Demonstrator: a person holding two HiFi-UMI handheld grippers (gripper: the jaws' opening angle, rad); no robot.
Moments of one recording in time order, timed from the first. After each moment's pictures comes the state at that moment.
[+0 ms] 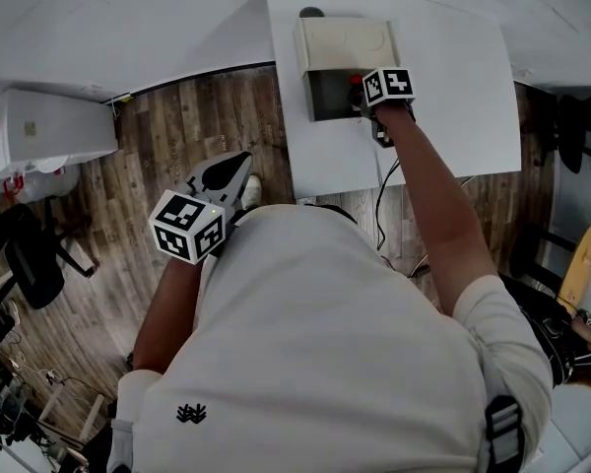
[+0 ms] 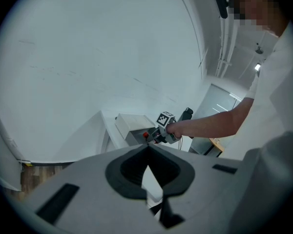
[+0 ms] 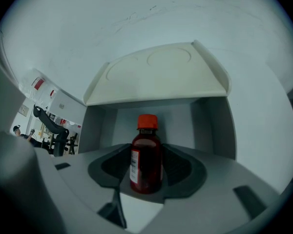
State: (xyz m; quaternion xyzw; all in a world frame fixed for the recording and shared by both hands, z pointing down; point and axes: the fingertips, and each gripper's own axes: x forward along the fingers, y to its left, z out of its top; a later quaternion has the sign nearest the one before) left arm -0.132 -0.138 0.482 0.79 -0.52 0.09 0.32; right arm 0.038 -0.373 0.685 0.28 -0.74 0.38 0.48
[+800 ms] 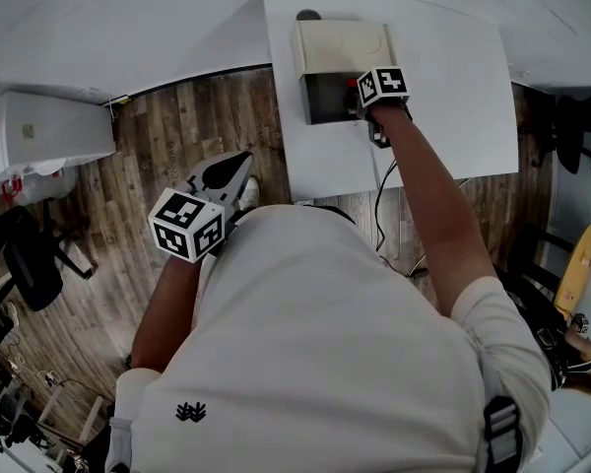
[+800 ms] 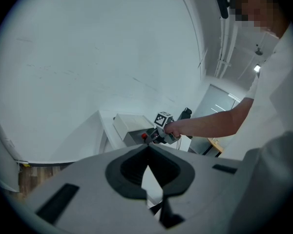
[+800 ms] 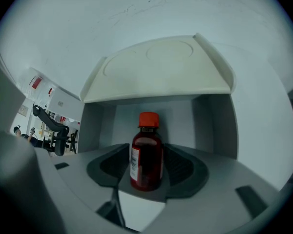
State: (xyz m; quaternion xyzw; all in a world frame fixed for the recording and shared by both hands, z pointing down) left arm -0.132 -0.146 0.482 0.79 -0.51 0.09 0.32; right arm 0.035 -0.367 0.689 0.27 -0.72 0.39 0.51
